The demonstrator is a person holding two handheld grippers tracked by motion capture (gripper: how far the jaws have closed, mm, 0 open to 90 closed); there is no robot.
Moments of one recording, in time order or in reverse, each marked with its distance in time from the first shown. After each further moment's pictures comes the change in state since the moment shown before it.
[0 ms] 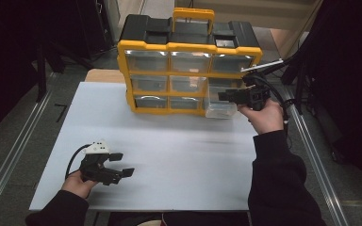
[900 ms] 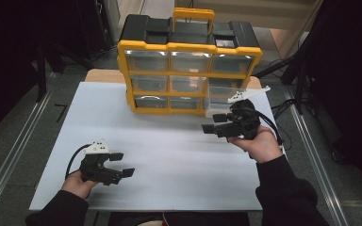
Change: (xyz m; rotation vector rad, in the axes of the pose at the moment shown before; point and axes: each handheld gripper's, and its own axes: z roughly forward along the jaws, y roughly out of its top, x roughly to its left) left arm -0.002 0.001 -0.001 -0.007 -0.004 0.006; right arm 0.051 -0.053 0.001 0.055 0.191 -0.160
